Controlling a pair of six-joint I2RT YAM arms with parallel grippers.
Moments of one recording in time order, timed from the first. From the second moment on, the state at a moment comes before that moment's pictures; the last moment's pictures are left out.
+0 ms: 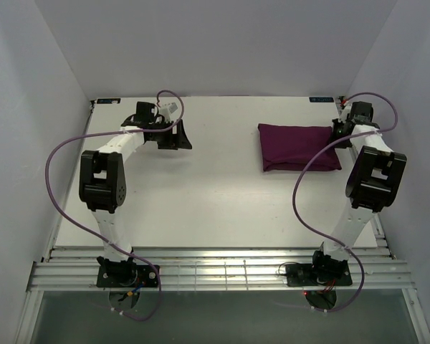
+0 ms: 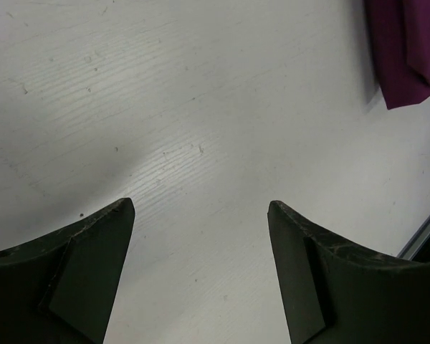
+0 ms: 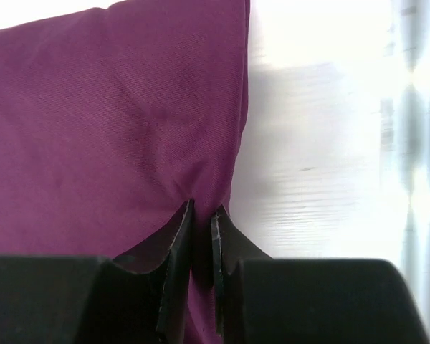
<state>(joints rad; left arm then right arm) -0.14 1.99 1.49 -0.40 0.64 -0.11 -0.26 1.97 1.47 -0.42 -0.20 -0.05</state>
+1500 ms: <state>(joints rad) -0.12 1.19 0.75 -0.46 0.34 0.07 -0.02 0.61 0.39 -0.18 0.00 0.18</state>
